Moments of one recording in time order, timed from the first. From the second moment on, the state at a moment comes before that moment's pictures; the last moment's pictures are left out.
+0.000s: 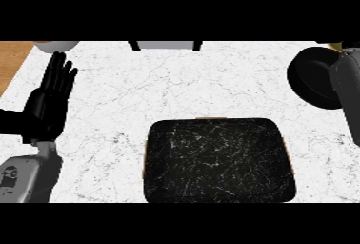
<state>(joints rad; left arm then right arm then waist) -0.27 0.25 0.05 -1.55 0.19 0.15 0.05 -1.00 -0.47 -0.15 -0.64 1.36 -0.45 0.94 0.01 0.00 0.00</state>
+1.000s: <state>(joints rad) -0.29 0.22 0.04 -1.54 0.16 0.13 0.04 -0.92 -0.57 -0.44 -0.34 1.03 -0.55 0.52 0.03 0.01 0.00</state>
